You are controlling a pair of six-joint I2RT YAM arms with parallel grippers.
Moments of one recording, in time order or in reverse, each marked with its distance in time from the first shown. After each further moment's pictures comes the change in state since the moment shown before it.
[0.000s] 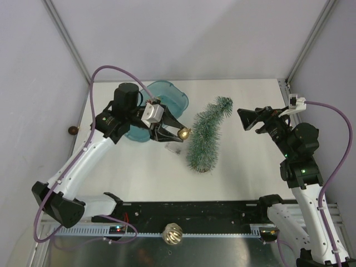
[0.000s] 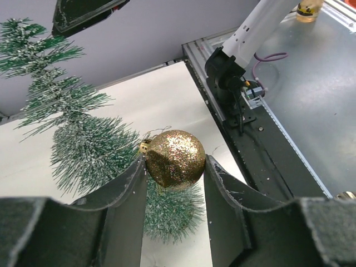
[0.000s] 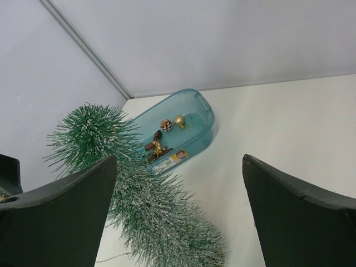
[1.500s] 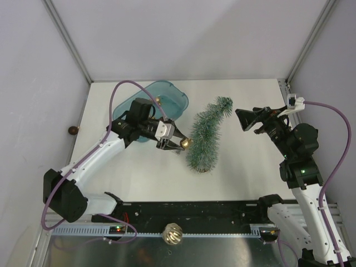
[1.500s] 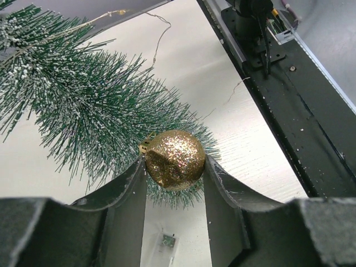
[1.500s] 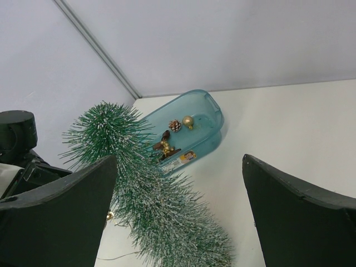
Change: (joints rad) left arm -0.020 0.061 -0.224 -0.002 -0.130 0.319; right arm 0.031 -0.001 -0.001 0.021 0.000 0.009
